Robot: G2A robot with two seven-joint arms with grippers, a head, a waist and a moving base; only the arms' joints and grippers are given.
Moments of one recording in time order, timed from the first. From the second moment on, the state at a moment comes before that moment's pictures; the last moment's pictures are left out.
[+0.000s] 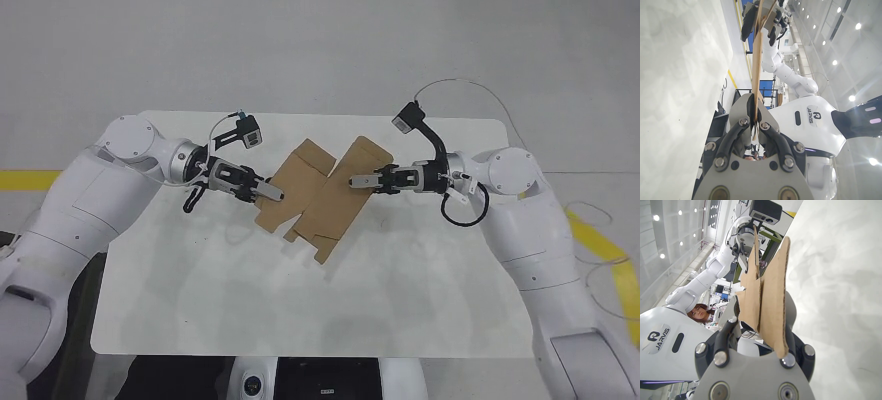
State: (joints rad) left arm 0.34 -0.88 -0.52 -1.09 -0.96 -0.28 -1.54; right arm -0.69 -1.19 1.12 -1.25 0.37 -0.37 1.36
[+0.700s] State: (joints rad) left arm 0.34 -0.87 -0.52 -1.11 -0.96 -0.28 -1.54; right arm -0.65 -1.20 1.07 -1.18 0.44 -0.39 1.38
